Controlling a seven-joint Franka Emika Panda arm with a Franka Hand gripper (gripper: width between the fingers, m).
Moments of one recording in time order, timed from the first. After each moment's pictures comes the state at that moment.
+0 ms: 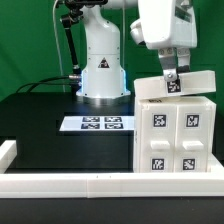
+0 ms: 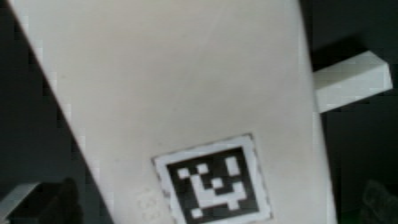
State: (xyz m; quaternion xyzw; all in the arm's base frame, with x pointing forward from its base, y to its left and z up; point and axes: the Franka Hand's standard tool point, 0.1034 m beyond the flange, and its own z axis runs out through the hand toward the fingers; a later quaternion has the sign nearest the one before) arm 0.599 0.088 0.163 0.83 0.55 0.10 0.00
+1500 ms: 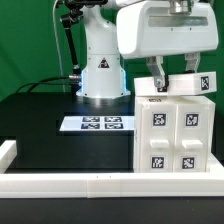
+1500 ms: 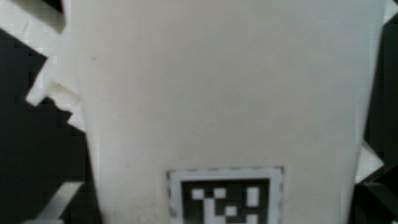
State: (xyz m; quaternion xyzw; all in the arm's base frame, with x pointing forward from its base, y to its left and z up) arm 0.599 0.086 0.159 0.96 0.27 0.10 -0.03
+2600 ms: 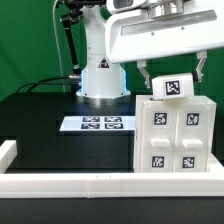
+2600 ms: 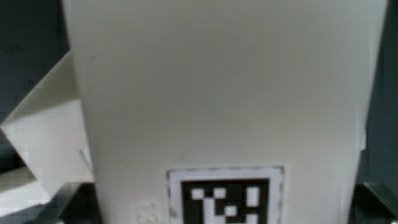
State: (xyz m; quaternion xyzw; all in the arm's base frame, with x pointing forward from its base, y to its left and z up) arm 0.599 0.081 0.158 0.98 -0.17 0.08 -0.08
